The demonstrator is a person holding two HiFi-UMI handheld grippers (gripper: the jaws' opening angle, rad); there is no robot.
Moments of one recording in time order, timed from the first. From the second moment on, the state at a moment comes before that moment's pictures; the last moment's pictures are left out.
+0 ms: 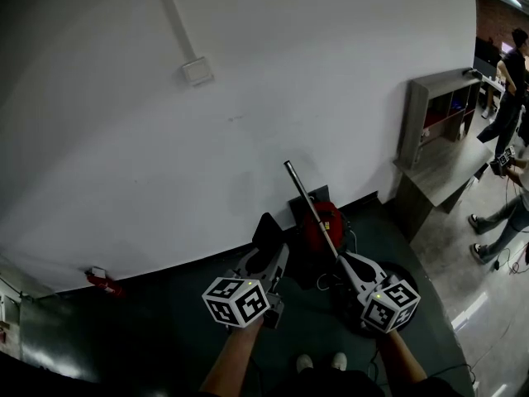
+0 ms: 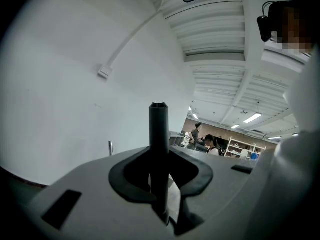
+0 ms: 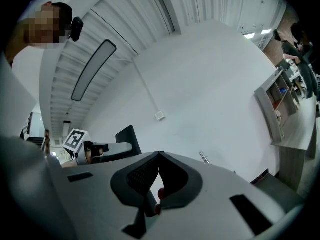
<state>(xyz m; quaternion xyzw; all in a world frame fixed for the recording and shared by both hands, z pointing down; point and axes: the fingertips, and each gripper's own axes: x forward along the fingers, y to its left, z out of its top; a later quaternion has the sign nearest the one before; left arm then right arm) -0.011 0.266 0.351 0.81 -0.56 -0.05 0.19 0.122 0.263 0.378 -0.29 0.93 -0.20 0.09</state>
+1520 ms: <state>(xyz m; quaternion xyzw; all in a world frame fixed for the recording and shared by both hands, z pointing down) -0.090 0.188 0.410 0.82 -0.52 -0.03 0.24 0.064 0.179 0.423 -0.31 0.92 -0.23 0.06</state>
